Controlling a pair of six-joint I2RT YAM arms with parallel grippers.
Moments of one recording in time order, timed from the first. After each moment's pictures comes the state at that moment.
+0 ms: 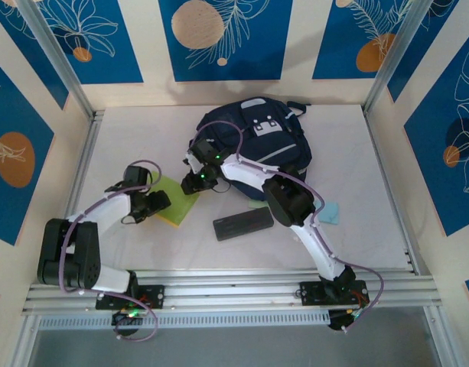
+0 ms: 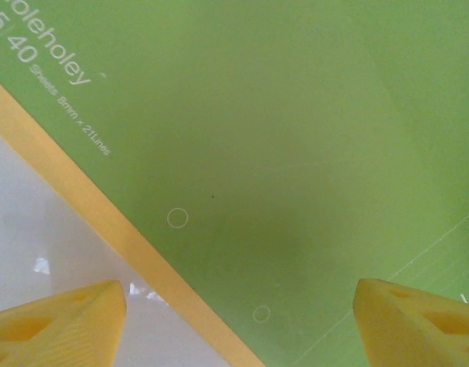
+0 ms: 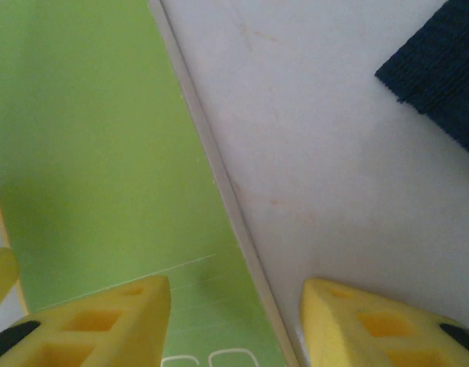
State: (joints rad) left arm -0.11 1.42 0.70 -0.47 0.09 -0.60; right arm 0.79 2.40 1.93 -0.60 -0.37 0.33
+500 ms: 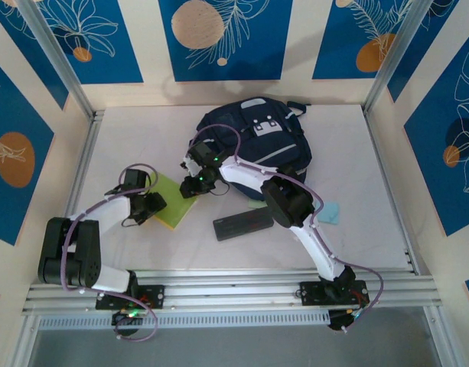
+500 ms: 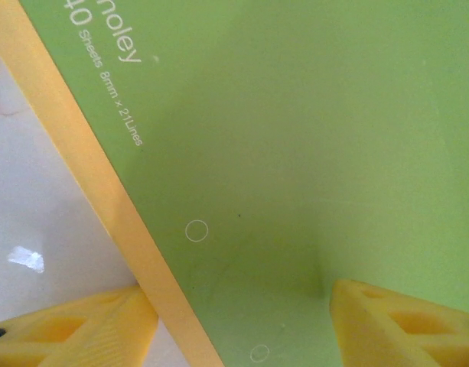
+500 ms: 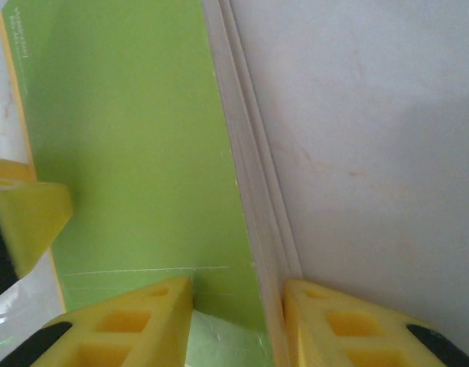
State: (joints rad) left arm -0.10 1.43 0.65 -0.41 0.07 -0.70; right arm 0.80 2.40 1.92 -0.60 -0.47 0.35
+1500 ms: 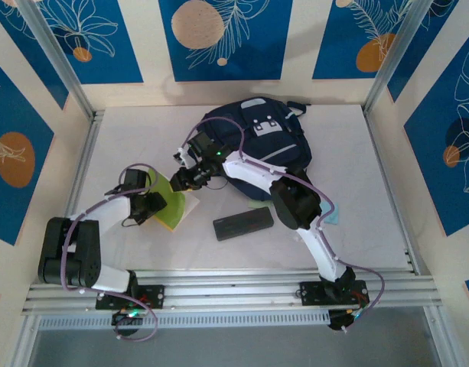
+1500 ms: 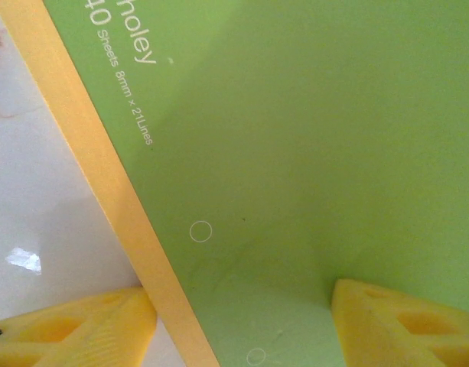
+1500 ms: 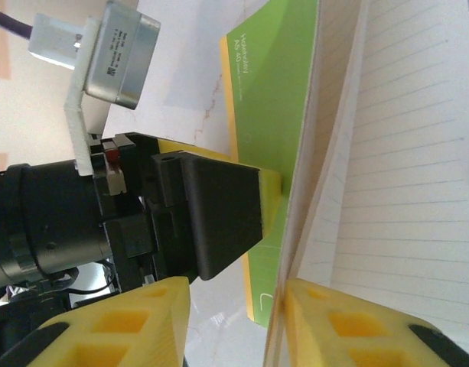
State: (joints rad) left arm -0.10 1.43 0.65 -0.40 0.07 -0.70; right arm 0.80 2.31 1.92 -0.55 -0.72 0.48
